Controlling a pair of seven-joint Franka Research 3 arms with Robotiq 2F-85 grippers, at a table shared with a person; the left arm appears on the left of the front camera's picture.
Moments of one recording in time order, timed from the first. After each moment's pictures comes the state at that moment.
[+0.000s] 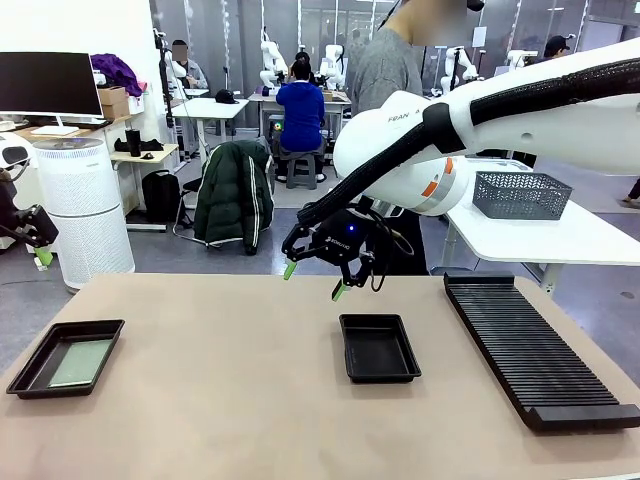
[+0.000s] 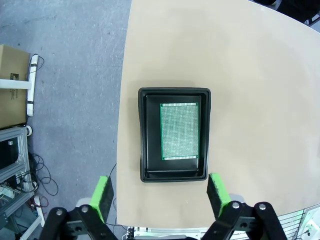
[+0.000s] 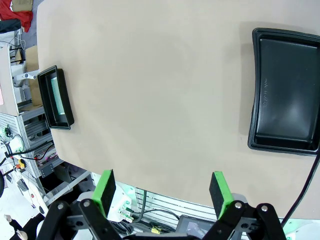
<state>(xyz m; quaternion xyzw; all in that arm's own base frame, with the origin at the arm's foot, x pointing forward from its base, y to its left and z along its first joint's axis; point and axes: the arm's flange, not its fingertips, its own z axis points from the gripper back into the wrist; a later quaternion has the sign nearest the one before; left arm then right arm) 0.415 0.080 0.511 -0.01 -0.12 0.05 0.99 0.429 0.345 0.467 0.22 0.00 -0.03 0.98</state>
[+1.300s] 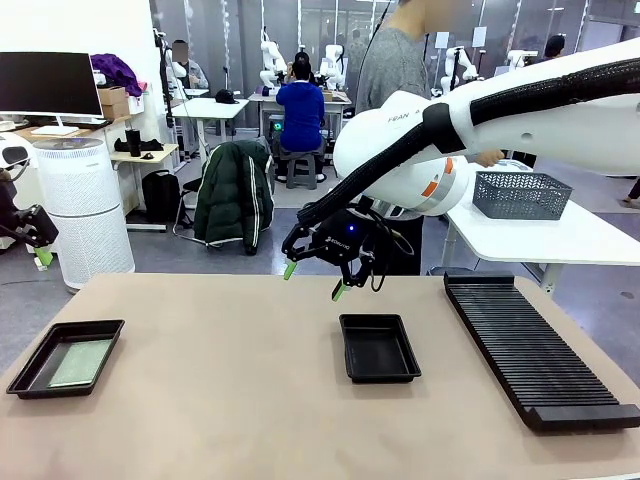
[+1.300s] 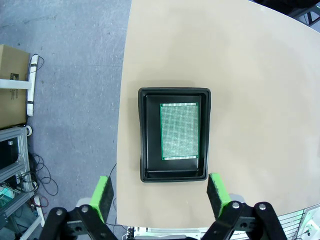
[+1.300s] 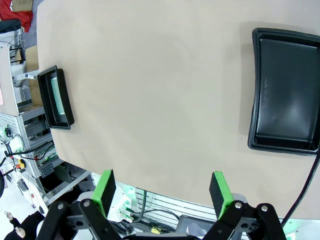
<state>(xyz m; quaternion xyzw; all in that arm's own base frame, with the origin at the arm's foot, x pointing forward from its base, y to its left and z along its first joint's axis) 0.415 0.080 0.511 -0.01 -0.12 0.05 0.99 0.429 0.345 0.467 0.22 0.00 -0.03 0.98</state>
